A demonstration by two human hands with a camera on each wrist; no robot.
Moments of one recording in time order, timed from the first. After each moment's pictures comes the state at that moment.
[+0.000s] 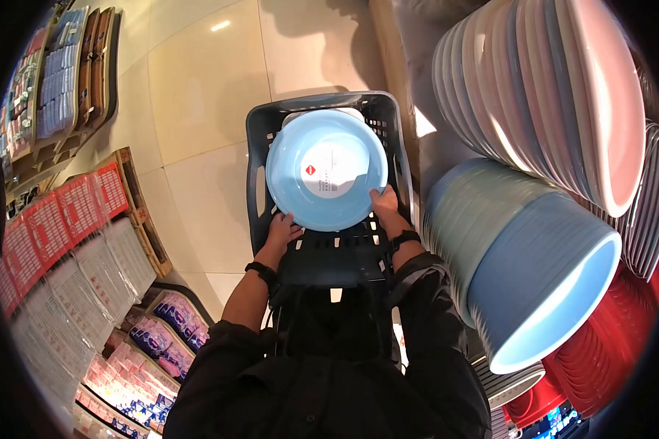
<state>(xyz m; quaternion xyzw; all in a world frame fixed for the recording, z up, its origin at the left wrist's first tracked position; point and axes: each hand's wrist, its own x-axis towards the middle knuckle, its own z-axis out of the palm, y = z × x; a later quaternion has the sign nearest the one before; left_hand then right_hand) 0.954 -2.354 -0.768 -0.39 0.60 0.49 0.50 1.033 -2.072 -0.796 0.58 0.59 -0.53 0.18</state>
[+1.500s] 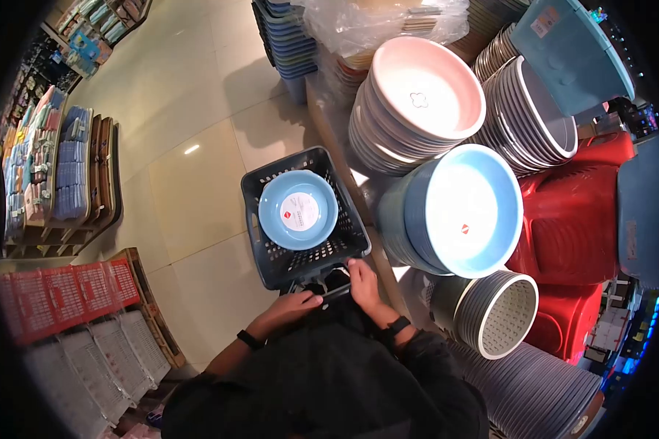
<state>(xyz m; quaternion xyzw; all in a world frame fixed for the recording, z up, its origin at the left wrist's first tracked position) 0.951 -2.352 -0.465 0.31 0.67 0.25 0.63 1.095 -2.168 -0.491 0.45 0.73 -0.51 -0.07</state>
